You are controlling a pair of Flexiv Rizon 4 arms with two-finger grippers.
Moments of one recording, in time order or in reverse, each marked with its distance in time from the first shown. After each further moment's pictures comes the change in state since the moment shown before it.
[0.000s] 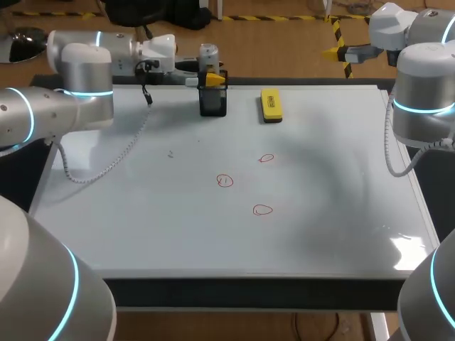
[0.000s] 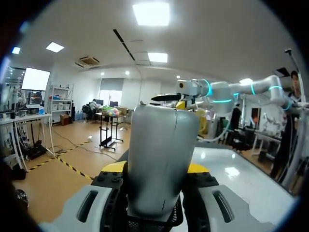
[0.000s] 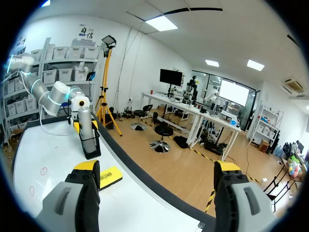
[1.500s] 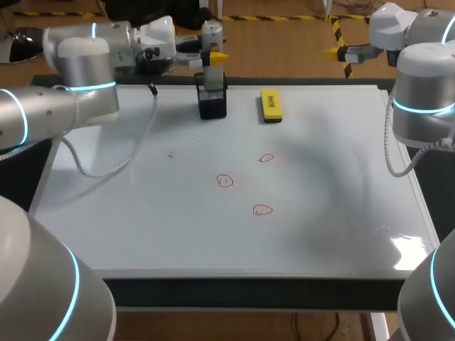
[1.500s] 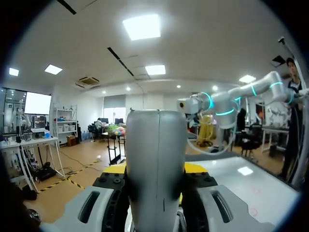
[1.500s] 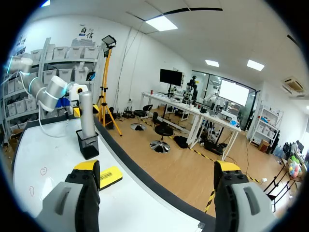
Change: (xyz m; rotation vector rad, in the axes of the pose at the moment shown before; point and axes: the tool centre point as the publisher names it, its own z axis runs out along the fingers) left arm 0.001 -0.074 0.003 0.114 -0.062 0.136; right arm 0.000 0.000 0.000 0.000 0.000 0.000
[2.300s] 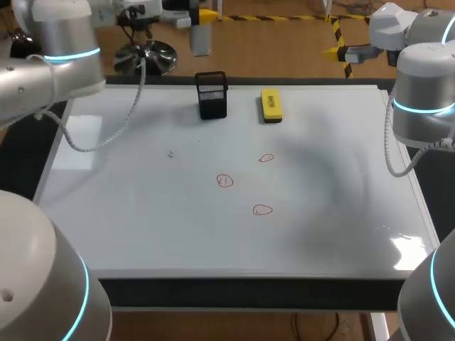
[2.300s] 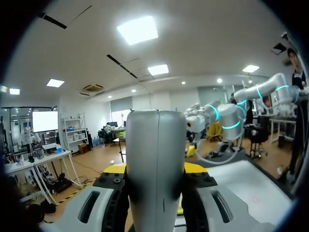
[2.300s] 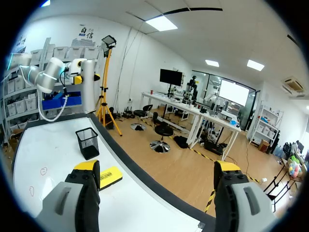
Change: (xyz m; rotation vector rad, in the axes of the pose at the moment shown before) left arm -0.009 -0.106 -0.027 -0.039 -0.086 0.103; right arm 0.000 0.000 0.000 0.000 0.000 0.000
